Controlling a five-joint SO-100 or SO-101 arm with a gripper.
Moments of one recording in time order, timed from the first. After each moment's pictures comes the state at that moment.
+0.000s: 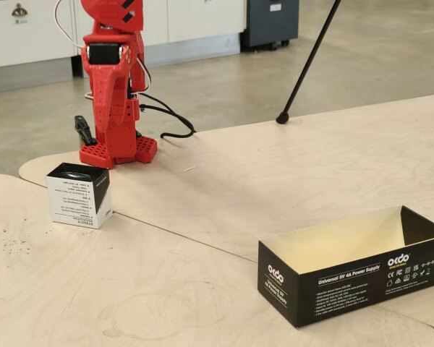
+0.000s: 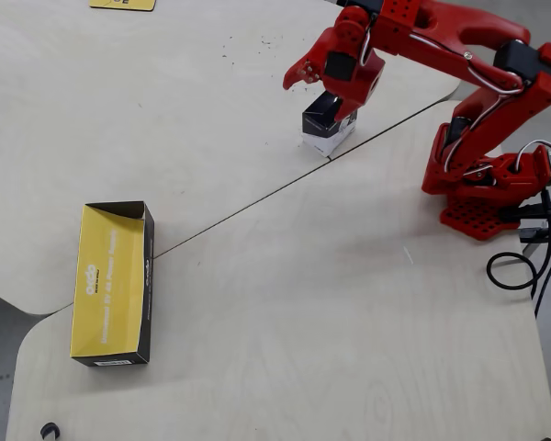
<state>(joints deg) 19.4 108.2 96.9 97.4 10.9</state>
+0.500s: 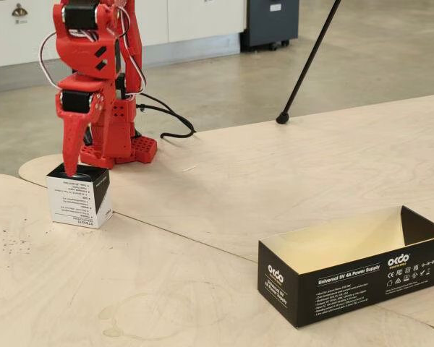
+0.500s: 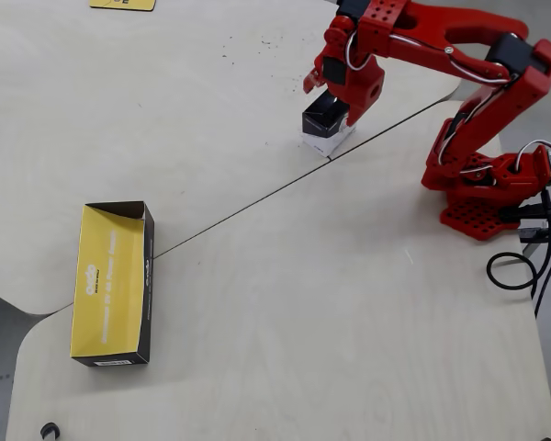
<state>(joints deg) 29.6 104.5 111.9 85.3 10.8</state>
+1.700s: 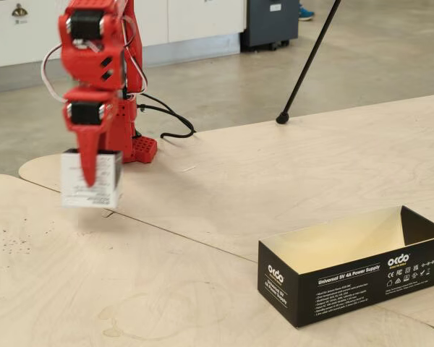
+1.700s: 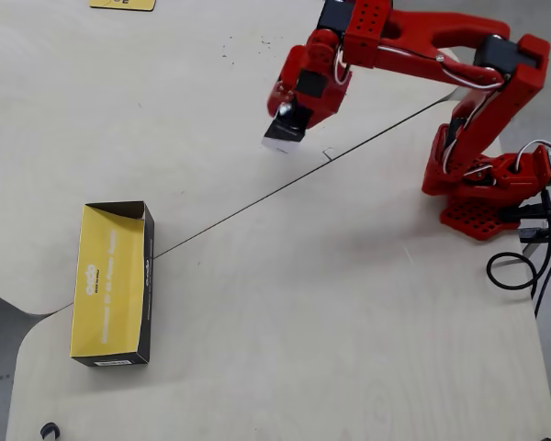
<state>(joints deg) 14.2 100.0 96.0 81.9 -1.7</state>
